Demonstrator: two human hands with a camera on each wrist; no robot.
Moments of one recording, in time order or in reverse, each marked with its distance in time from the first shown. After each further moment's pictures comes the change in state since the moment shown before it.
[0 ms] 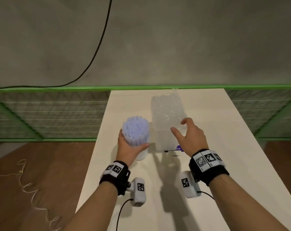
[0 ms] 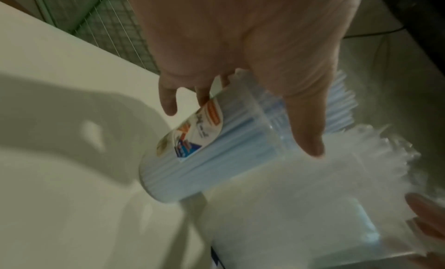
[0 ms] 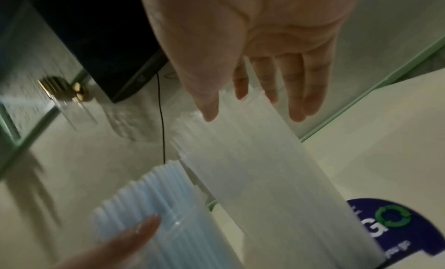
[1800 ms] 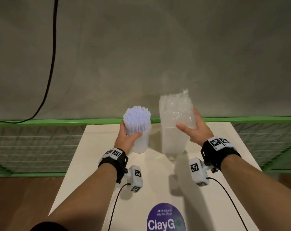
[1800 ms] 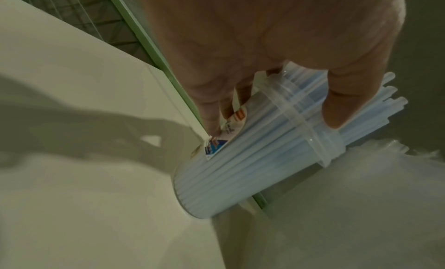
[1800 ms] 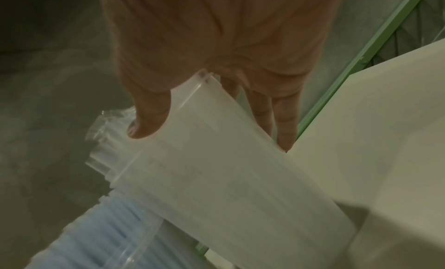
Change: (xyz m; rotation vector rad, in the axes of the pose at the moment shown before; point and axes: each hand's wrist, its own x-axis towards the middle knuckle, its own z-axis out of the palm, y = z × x) left_hand 0.292 0.071 0.123 0.006 -0.050 0.051; right_hand 0.321 0.063 -0.019 0.471 -0.118 0.072
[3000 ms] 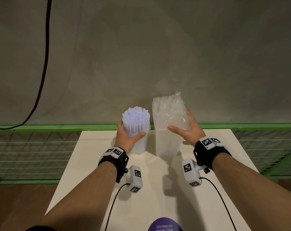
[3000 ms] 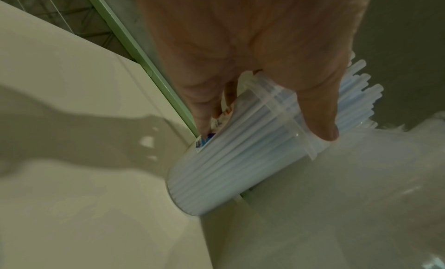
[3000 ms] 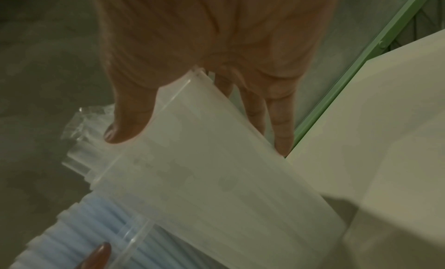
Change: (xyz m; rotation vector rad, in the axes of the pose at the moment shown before) left_hand 0.047 0.002 0.010 0.008 0.020 -0.030; right_hand 0.036 -0.011 0.021 0.073 0.014 0.004
